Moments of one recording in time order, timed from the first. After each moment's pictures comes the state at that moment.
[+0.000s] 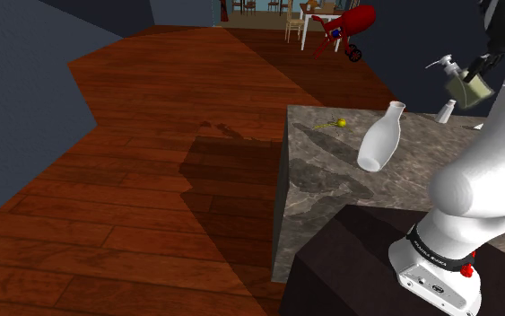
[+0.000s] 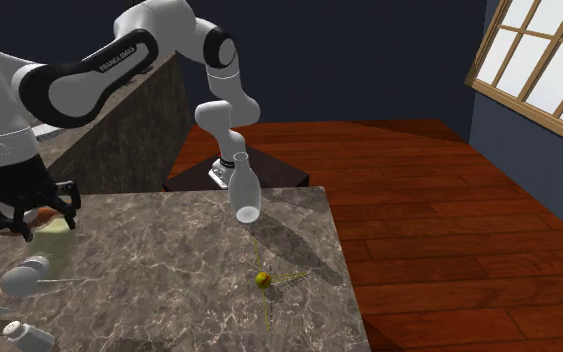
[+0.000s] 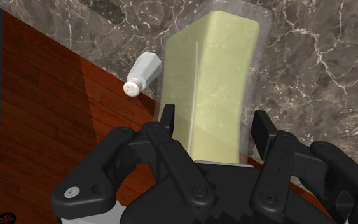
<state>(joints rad) -0.61 0.27 -0.82 -1.66 0.33 1.98 -1.21</state>
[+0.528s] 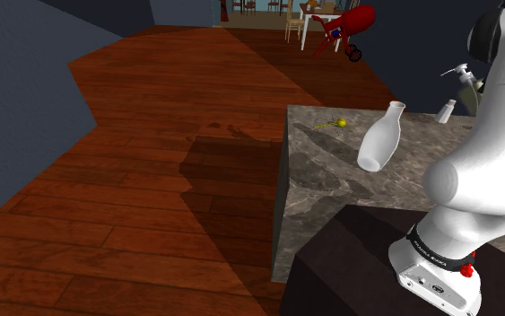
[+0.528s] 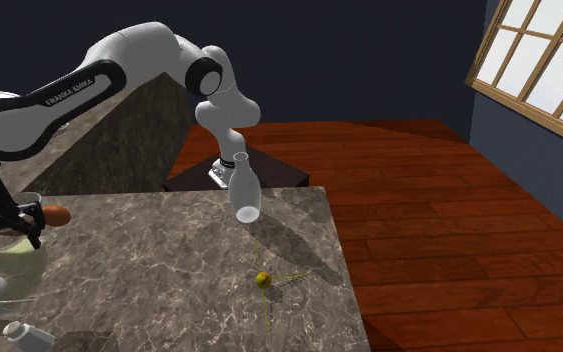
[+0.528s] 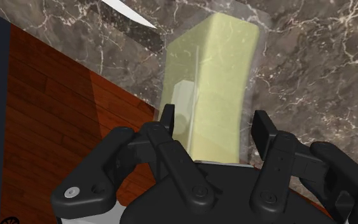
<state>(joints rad) -0.85 0.52 -0.77 -1.44 0.52 1.94 -1.38</state>
